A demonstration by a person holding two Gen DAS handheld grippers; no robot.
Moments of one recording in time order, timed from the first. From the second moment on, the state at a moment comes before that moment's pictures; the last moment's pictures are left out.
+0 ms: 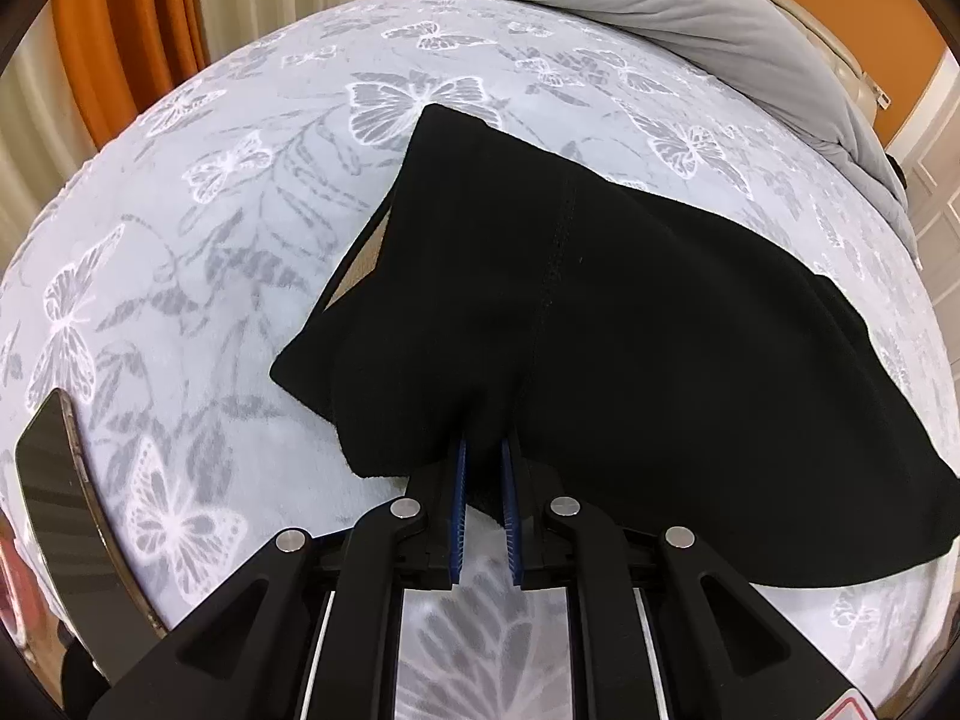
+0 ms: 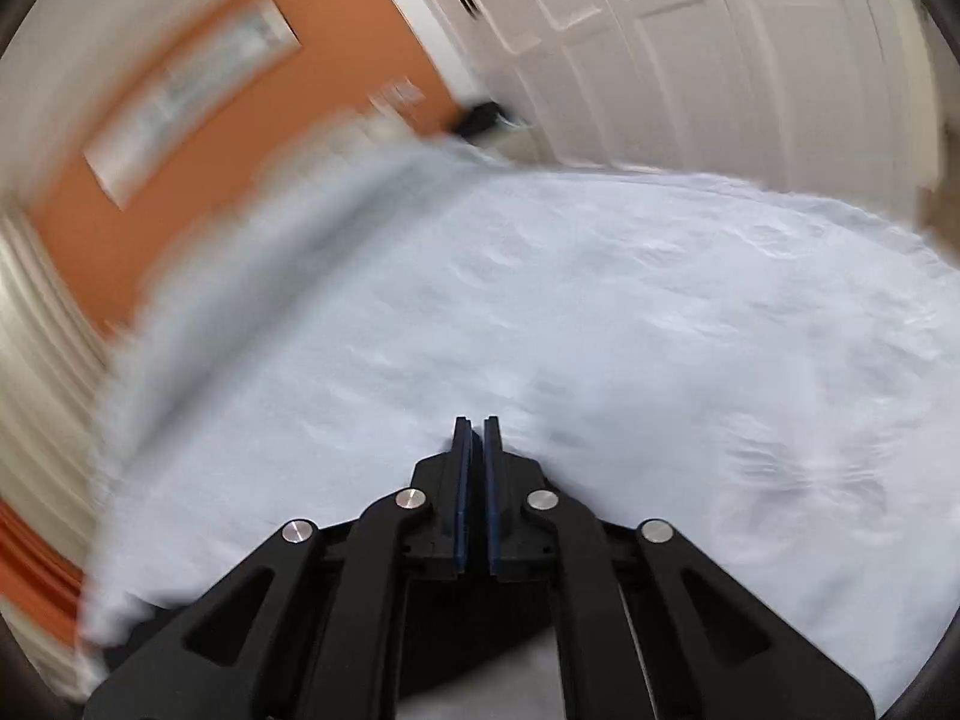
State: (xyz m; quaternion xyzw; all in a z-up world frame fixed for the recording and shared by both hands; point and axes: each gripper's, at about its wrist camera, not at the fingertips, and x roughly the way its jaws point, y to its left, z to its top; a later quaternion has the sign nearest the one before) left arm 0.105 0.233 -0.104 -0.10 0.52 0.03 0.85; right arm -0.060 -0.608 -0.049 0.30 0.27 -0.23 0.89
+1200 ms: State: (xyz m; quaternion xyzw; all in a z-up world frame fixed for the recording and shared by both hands) left arm 0.079 0.264 -0.028 -0.14 0.41 -0.05 0.90; right arm 0.117 -0.185 -0.022 0.06 0.41 0.19 0.89
